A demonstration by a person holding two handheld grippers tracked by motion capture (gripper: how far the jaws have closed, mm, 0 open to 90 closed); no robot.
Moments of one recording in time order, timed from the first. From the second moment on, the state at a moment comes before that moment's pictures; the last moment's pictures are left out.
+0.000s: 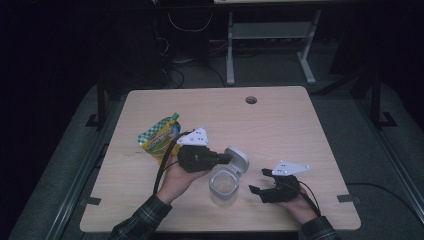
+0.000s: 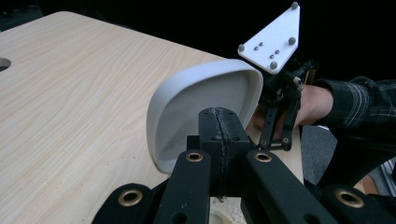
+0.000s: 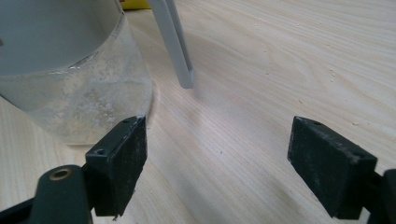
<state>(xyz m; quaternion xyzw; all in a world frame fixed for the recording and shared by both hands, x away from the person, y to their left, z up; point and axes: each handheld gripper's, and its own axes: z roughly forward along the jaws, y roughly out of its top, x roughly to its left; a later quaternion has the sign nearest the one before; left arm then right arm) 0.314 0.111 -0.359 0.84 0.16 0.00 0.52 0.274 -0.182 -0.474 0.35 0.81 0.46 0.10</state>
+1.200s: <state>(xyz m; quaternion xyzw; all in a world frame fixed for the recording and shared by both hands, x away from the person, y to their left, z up) 0.269 0.168 -0.408 0.86 0.19 0.00 0.47 0.293 -0.151 -0.460 0.31 0.80 0.50 0.09</state>
